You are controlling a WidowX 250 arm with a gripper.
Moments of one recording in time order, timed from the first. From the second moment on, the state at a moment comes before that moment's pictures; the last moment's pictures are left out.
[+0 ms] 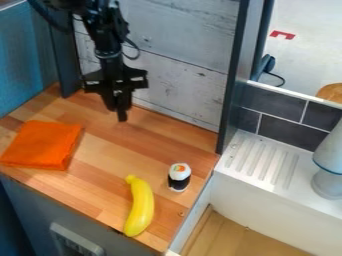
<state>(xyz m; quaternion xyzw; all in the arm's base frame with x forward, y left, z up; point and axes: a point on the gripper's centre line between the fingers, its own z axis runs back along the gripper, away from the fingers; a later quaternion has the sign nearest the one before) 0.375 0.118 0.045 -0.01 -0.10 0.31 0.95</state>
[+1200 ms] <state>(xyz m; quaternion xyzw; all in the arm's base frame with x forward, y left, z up) 0.362 0.026 0.021 -0.02 -0.09 0.18 0.98</state>
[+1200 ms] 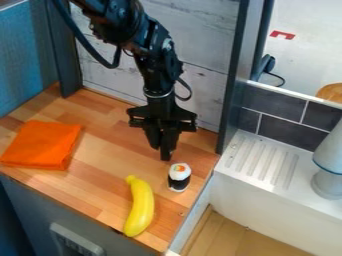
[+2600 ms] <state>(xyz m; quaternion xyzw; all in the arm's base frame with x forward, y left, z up) 0.361 0.023 0.005 -0.01 -0.08 0.18 0.98</state>
